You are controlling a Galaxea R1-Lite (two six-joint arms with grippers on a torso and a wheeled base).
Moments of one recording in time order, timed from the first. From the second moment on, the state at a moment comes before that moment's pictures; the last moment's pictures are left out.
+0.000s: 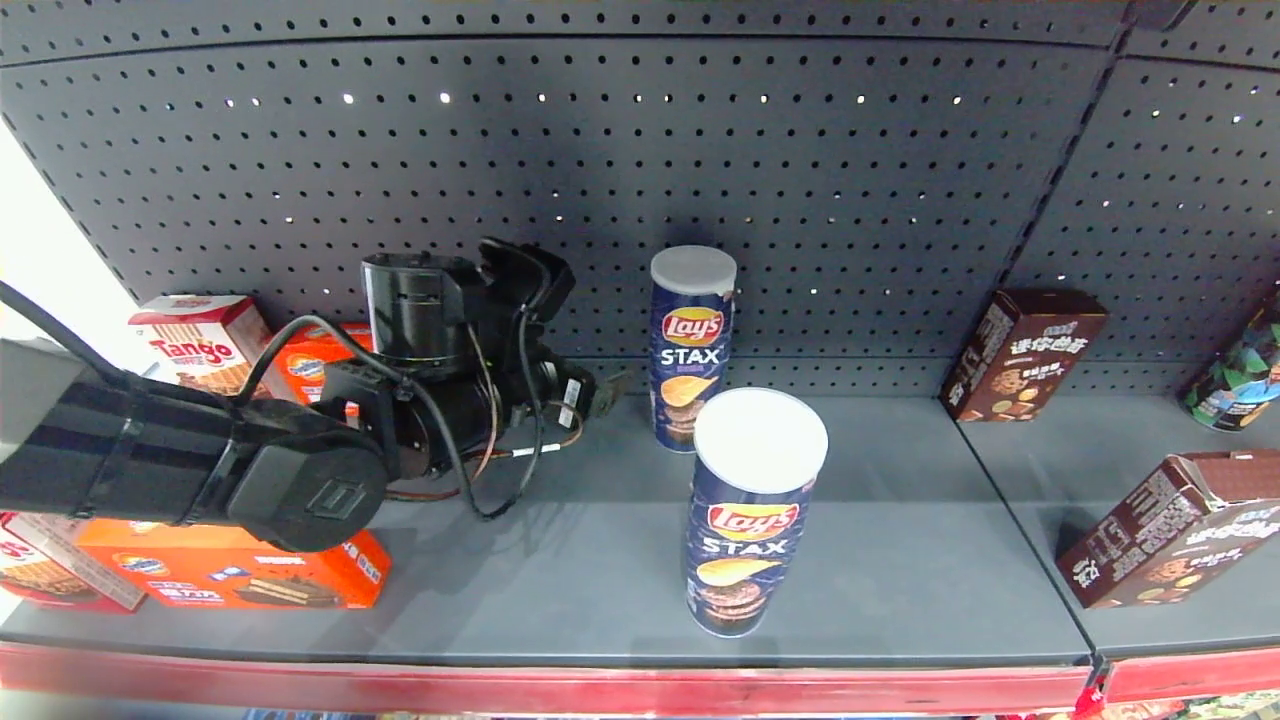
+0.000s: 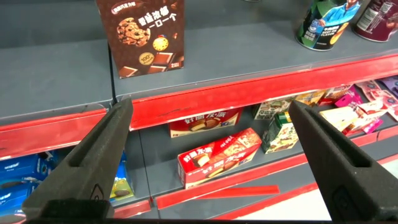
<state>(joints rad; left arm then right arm) -0.46 1.90 -1.06 -0.64 0.05 0.20 -0.31 0.00 0.00 0.00 -0.02 0.00</state>
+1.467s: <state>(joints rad) -0.50 2.01 -1.14 -0.64 0.05 0.19 -0.31 0.00 0.00 0.00 -0.02 0.00</state>
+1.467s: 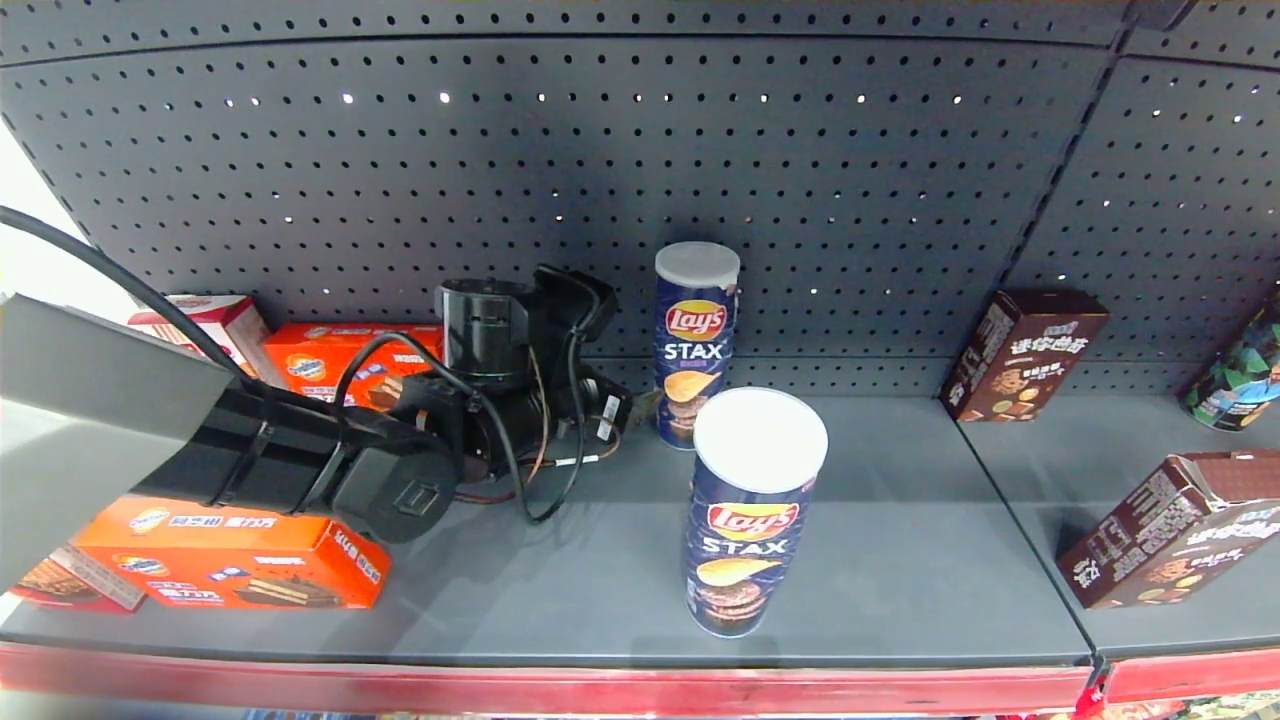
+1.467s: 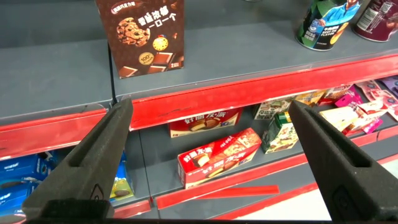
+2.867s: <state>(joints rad) -0.33 0.68 -0.20 -0.54 0.02 0.05 -0.31 0.00 0.00 0.00 -0.02 0.00</state>
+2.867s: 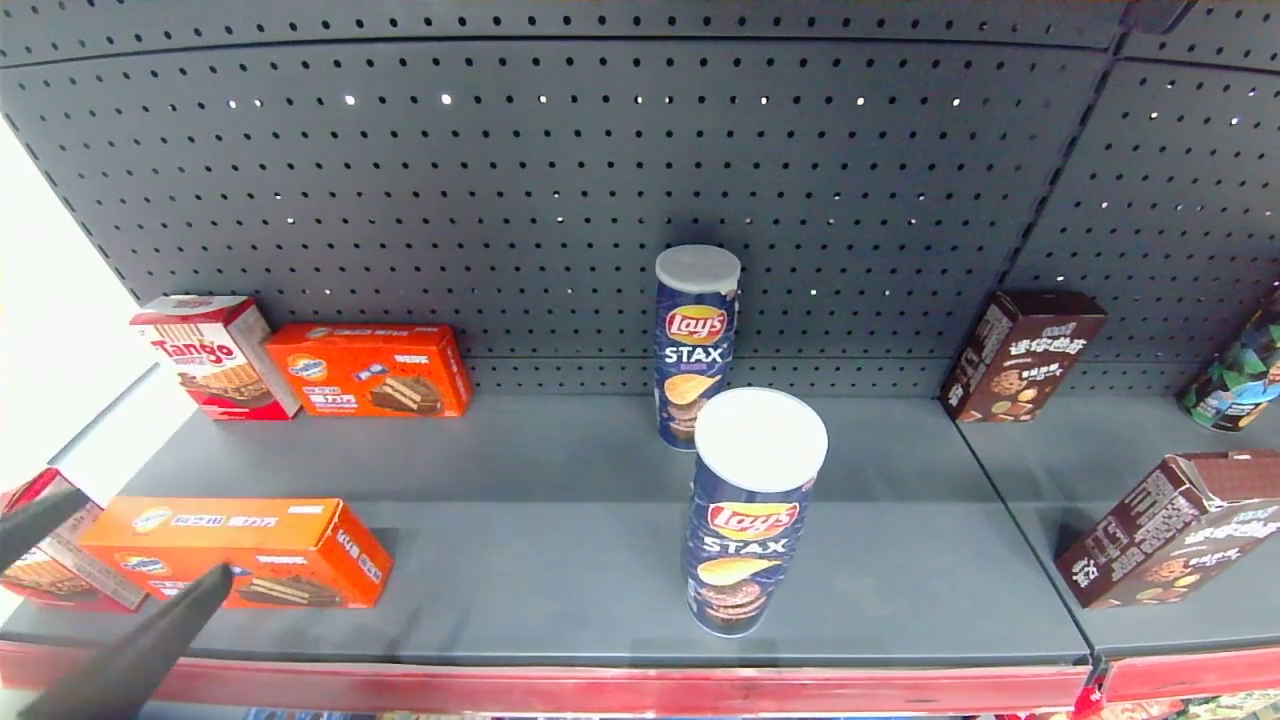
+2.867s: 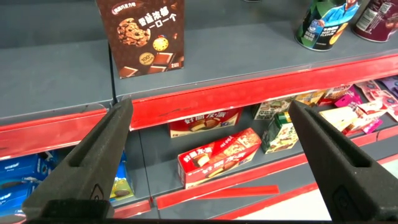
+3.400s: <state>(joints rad) 0.00 0.07 0.00 -0.05 -0.08 0.03 -0.31 0.00 0.00 0.00 -0.02 0.00</state>
